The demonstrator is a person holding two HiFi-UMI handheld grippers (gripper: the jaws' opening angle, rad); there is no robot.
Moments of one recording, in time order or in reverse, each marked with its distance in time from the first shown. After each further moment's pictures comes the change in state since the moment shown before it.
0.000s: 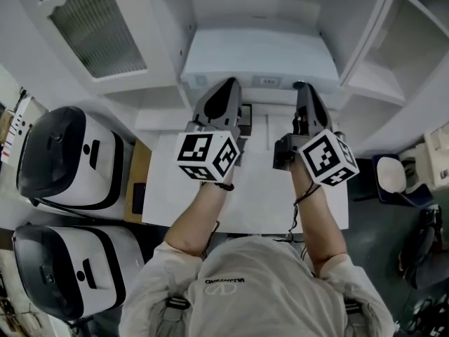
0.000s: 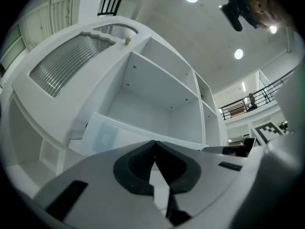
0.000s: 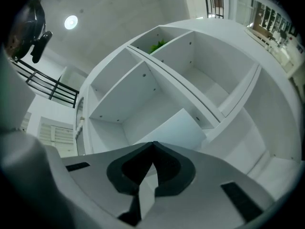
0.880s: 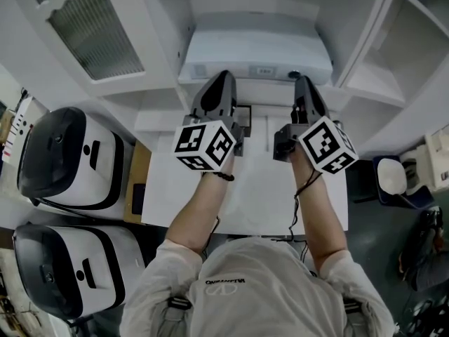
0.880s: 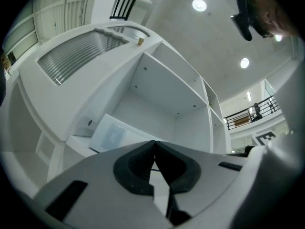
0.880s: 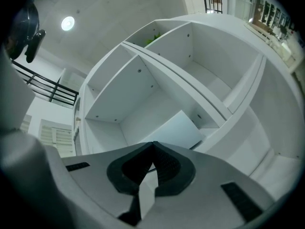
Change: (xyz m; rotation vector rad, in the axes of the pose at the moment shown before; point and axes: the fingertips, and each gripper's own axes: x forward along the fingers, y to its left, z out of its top) left arm 0.015 0.021 0.001 -0.089 -0.078 0.036; right arm 0.024 -0.011 -0.001 0.025 0.023 0.013
